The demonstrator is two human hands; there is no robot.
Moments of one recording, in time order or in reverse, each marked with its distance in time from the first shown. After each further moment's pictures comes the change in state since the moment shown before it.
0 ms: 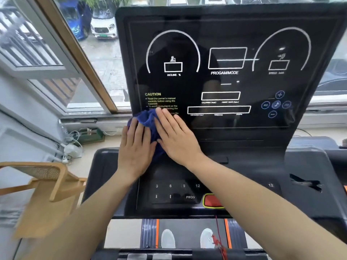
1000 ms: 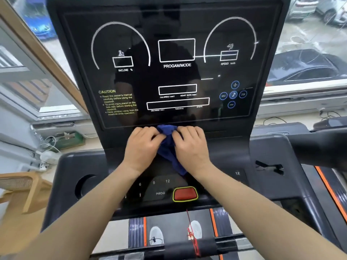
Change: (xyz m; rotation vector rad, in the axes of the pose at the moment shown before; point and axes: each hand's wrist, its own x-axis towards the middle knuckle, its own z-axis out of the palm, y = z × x) left_hand 0.038 0.099 -0.008 -0.332 0.131 0.275; right_hand -0.098 0.066 -0.017 0.184 0.183 0.337
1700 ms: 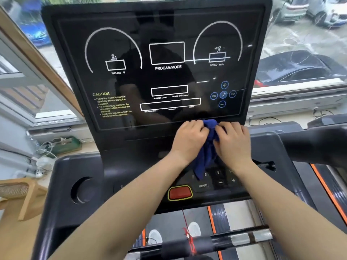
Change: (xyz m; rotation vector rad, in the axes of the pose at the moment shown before) left_hand 0.079 0.110 0.051 -0.133 -0.002 0.052; right_hand -0.037 0.113 -0.053 -0.229 -0.225 0.173
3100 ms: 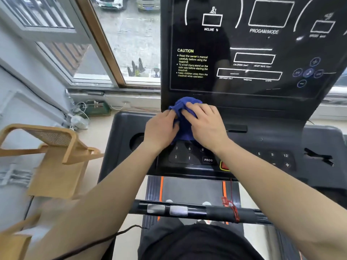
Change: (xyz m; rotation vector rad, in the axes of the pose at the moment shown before) left_hand -0.184 -0.144 -0.114 -0.011 -0.249 -0.573; right_hand 0.022 -0.232 0.023 0.250 0.054 -0.479
